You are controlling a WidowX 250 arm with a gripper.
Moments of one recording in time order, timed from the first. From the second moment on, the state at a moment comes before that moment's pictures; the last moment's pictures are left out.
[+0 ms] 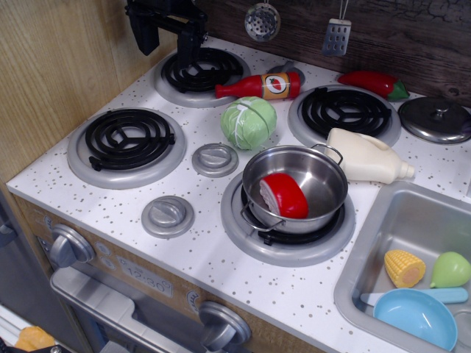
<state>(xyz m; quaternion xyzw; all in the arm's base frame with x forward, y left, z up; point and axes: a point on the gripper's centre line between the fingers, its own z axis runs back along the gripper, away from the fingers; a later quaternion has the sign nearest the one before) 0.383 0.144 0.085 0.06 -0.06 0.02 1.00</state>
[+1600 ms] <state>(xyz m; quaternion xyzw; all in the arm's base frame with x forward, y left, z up) 0.309 -0.043 0.088 0.04 -0.01 0.44 0.89</state>
